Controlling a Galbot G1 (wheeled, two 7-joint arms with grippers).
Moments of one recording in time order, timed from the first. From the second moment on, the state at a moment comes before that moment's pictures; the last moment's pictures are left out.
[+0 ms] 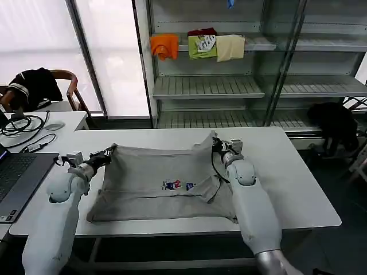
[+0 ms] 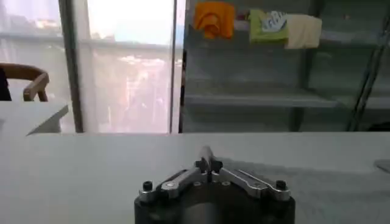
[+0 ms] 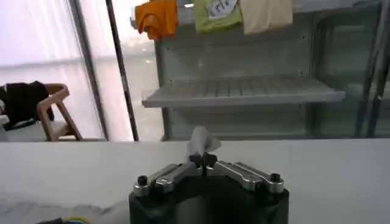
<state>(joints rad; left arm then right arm) 0.70 -1.15 -0.55 -1.34 -0.41 0.45 0.31 -0.55 1.52 0.40 1.26 0.17 -0.42 -0.08</state>
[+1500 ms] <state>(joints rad) 1.18 -1.09 -0.72 -1.70 -0.53 0.41 0.45 -1.17 1.41 0.46 1.92 0.24 -0.54 -0.09</state>
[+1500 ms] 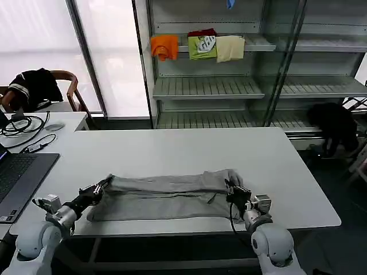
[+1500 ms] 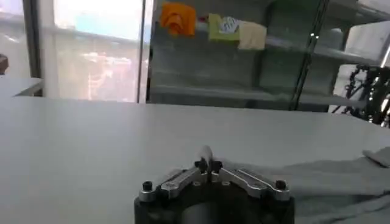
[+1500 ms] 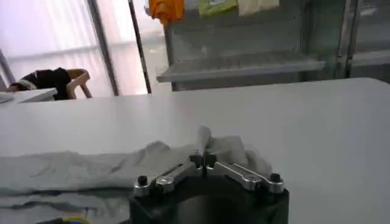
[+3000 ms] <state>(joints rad) 1.31 -1.26 -0.73 -1.84 -0.34 0.47 0.23 -1.12 1.37 0.58 2.10 0.32 -0.52 0.08</state>
